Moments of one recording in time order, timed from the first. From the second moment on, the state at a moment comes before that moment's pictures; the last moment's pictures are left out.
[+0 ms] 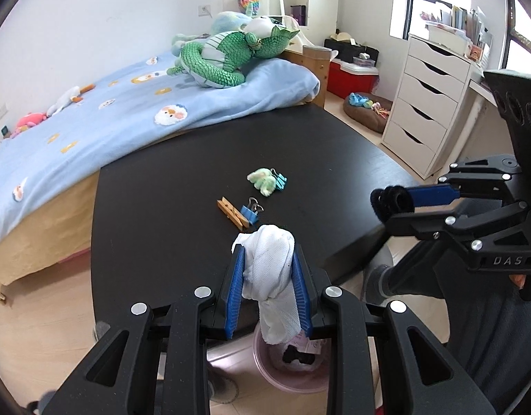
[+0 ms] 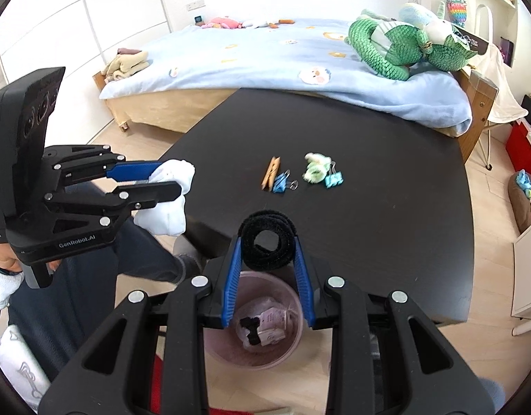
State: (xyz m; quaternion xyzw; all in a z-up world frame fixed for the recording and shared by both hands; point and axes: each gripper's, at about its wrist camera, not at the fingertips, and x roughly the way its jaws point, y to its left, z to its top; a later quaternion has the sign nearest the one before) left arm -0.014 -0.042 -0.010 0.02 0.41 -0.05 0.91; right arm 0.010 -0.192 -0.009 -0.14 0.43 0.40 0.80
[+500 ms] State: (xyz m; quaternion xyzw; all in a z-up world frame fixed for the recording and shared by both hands) left arm -0.056 -0.035 -0.003 0.00 0.41 -0.05 0.91; right arm -0.028 -0.188 -0.029 -0.15 0.45 0.42 0.77
